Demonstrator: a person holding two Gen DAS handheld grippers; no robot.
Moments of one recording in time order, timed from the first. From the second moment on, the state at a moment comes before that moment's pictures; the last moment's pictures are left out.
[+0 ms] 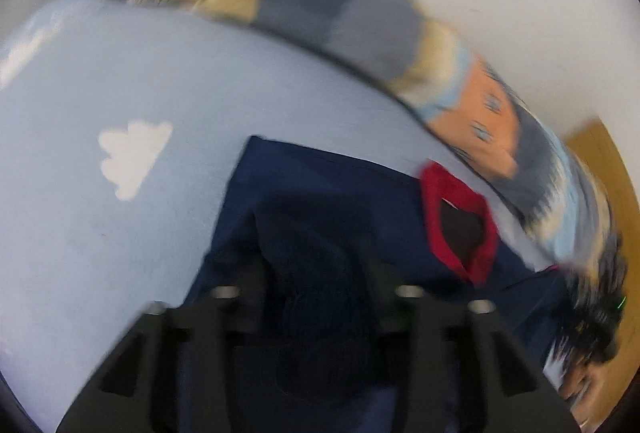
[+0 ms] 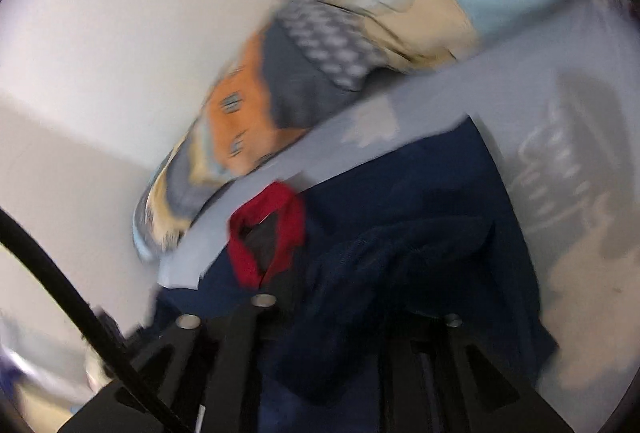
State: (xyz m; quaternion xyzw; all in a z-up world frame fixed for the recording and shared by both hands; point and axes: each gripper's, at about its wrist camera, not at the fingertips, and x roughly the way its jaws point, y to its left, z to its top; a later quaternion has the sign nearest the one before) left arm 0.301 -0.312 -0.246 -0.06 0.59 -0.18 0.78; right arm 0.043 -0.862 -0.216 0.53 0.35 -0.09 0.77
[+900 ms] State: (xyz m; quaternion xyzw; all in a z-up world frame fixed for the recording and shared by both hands) left arm 0.277 -0.366 -0.291 0.14 0.51 -0.23 0.82; right arm 0.112 -0.812 -0.267 0.27 0.45 -0.11 0.85
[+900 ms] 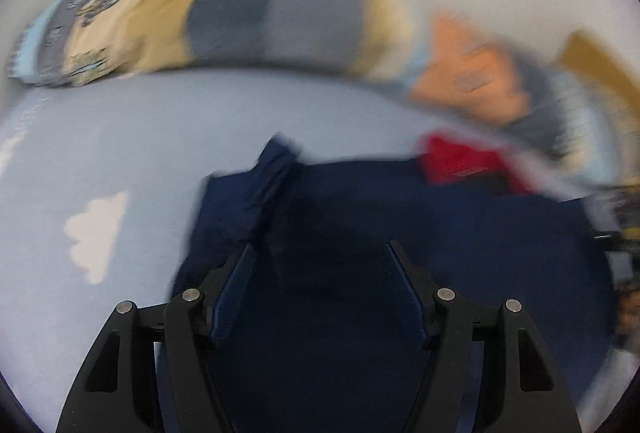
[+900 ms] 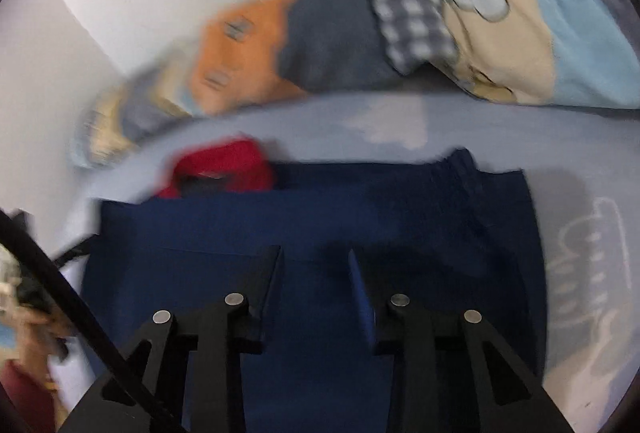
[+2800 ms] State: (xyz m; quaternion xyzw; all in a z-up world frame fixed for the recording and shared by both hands) left arm 0.139 -0.233 -0.214 -0.03 0.52 -0.32 0.79; right arm -0.086 -0.722 -0.229 0.31 0.36 0.03 0.88
